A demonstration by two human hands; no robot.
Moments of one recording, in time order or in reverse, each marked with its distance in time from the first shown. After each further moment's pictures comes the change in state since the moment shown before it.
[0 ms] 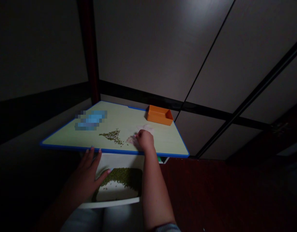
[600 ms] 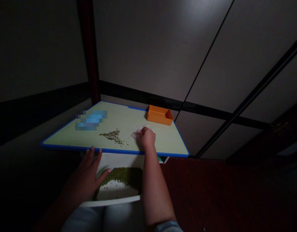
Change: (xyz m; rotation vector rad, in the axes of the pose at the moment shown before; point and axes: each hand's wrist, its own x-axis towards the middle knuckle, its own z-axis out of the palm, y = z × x) left_hand 0.001 0.003 -0.004 0.010 -0.023 -0.017; right_hand 0.005 0.001 -0.001 -0.046 0.117 0.101
